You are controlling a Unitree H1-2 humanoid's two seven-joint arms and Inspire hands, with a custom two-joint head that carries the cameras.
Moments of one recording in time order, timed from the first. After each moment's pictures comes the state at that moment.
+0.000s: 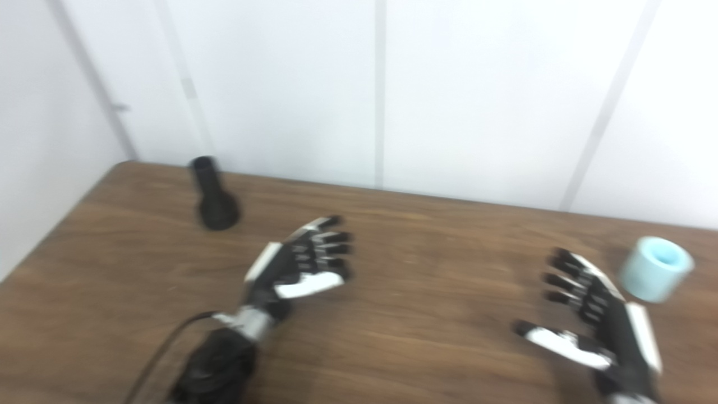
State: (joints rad) left arm -0.18 0.05 -0.01 -0.02 -0.12 0.09 -0.16; right arm -0.07 -0.19 -0.11 -0.12 0.03 0.03 0.06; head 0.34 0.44
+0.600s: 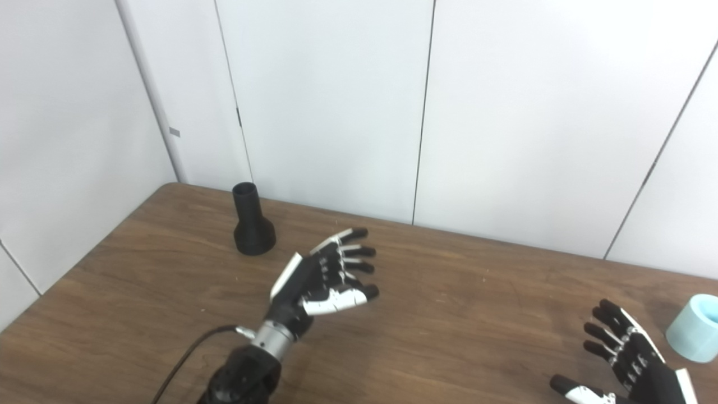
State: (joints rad) left arm -0.21 0.07 0.03 -0.12 0.00 0.04 -0.08; right arm -0.07 -0.19 -0.11 -0.09 0.09 0.01 0.09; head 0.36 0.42
